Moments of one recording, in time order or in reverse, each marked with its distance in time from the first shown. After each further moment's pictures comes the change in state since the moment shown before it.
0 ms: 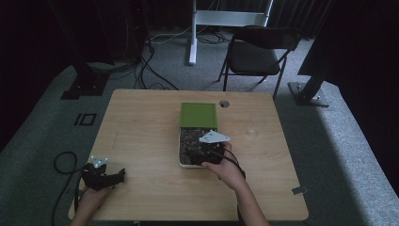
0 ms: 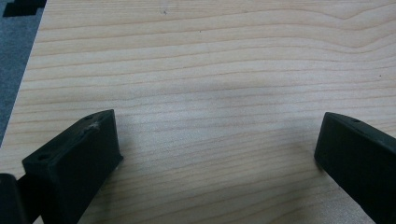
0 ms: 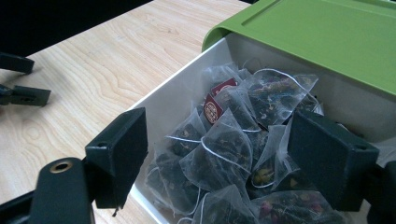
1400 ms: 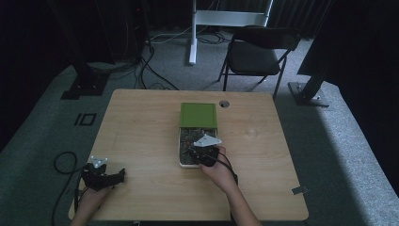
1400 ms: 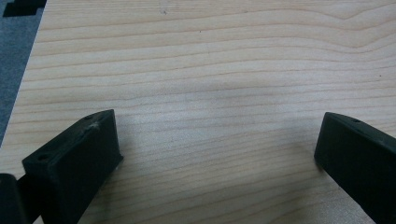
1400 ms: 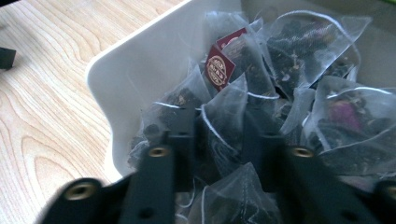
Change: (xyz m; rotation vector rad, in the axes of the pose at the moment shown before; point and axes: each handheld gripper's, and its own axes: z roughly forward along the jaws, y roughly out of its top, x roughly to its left) left arm 0.000 0.000 0.000 0.003 0.000 0.003; right arm 0.002 -0.018 0.024 0.089 -0.022 -0.043
